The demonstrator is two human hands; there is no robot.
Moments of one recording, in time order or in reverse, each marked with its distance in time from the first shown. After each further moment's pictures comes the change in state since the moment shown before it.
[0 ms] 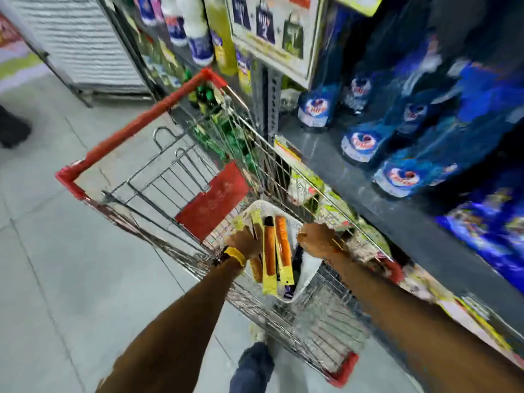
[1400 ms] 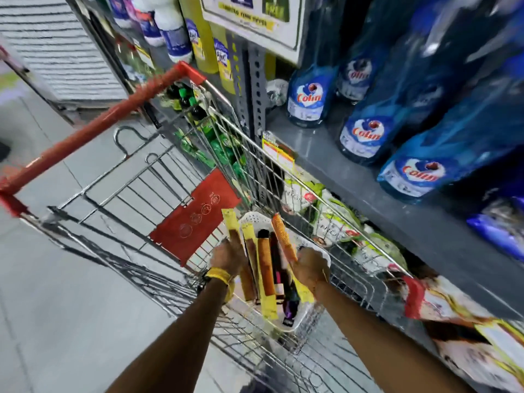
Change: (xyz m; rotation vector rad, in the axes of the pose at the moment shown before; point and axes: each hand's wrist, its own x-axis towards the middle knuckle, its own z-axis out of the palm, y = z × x) left_hand 0.072 -0.028 0.048 -0.154 0.229 -0.079; right_hand 0.067 0.033 0.106 0.322 0.195 0.220
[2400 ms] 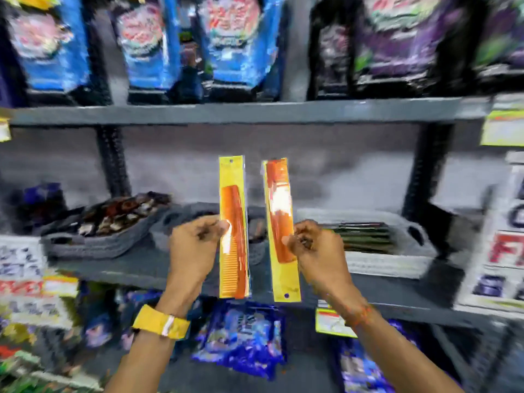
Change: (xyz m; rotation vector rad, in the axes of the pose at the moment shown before) left_hand -0.571 0.410 -0.284 -1.004 -0.037 1.187; right_hand -0.504 0.126 -0.599 0.556 1.098 -0.411
